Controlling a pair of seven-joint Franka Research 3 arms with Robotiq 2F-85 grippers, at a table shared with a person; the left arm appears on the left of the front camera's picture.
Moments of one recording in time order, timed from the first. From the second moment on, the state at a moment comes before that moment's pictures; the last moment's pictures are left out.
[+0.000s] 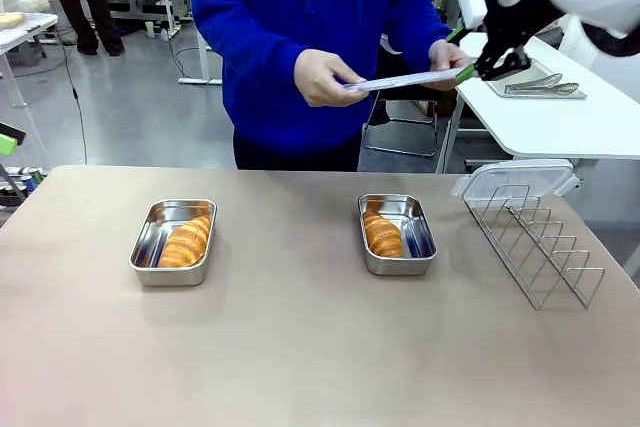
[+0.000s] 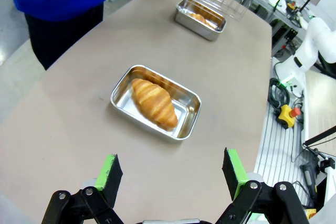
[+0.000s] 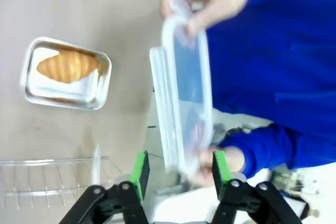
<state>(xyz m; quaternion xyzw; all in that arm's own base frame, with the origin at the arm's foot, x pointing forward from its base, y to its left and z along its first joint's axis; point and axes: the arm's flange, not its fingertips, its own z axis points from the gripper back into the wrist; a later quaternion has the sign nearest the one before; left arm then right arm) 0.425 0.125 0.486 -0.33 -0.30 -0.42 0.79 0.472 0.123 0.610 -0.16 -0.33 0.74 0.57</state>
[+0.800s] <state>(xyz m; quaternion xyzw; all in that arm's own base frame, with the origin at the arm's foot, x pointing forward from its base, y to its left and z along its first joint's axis) 0.425 0.125 0.486 -0.33 -0.30 -0.42 0.79 0.455 -0.069 0.610 0.14 -0.36 0.47 0.79</state>
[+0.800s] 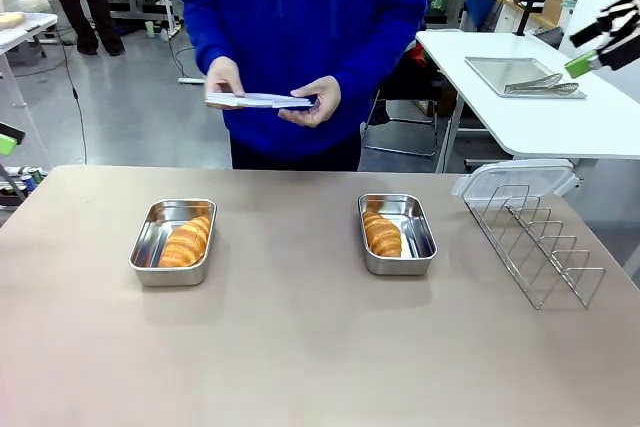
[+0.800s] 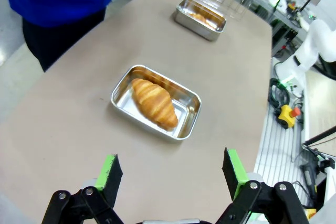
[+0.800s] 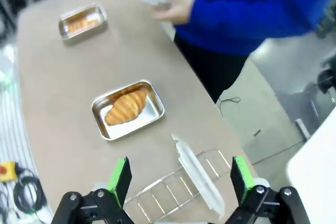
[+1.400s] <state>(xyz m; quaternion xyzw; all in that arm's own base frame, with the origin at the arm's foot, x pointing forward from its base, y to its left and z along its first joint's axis) 0.425 0.126 0.486 -0.33 -0.30 -0.42 0.79 0.420 -0.140 0.557 0.20 -0.45 0.39 0.78</state>
